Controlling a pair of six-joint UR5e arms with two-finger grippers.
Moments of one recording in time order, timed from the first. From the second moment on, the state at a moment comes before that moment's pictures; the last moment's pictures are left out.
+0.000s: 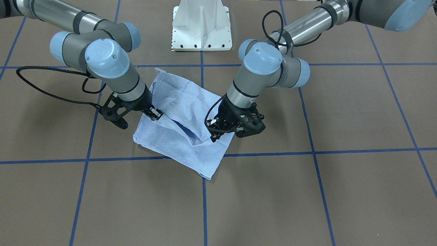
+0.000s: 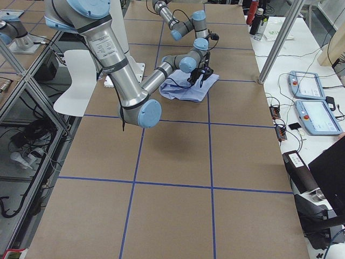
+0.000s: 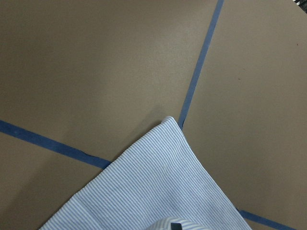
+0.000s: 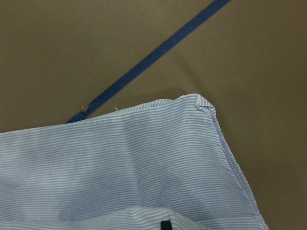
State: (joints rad) left arm -0.67 -2.38 -1.34 -2.17 -1.90 -1.66; right arm 0.72 -0.97 1.64 -1.51 2.13 1.73
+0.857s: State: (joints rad) left arm -0.68 -2.39 -1.27 -2.24 -1.89 -1.67; right arm 0.75 -0.97 1.60 -1.51 2.14 1.70
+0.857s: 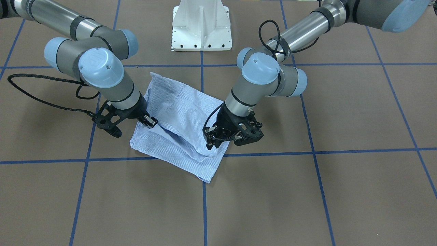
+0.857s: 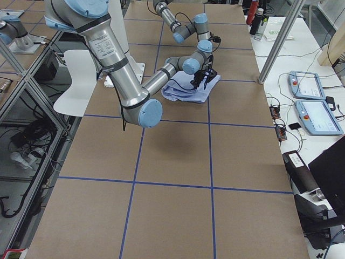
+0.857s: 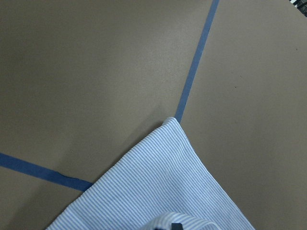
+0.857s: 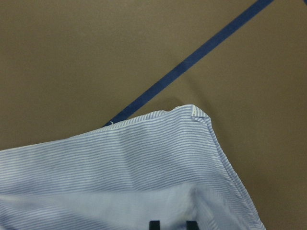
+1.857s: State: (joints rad) left arm -0.78 -2.15 -1.61 -2.07 -1.94 -1.46; right arm 0.90 -1.01 1.74 -1.49 2.12 1.49
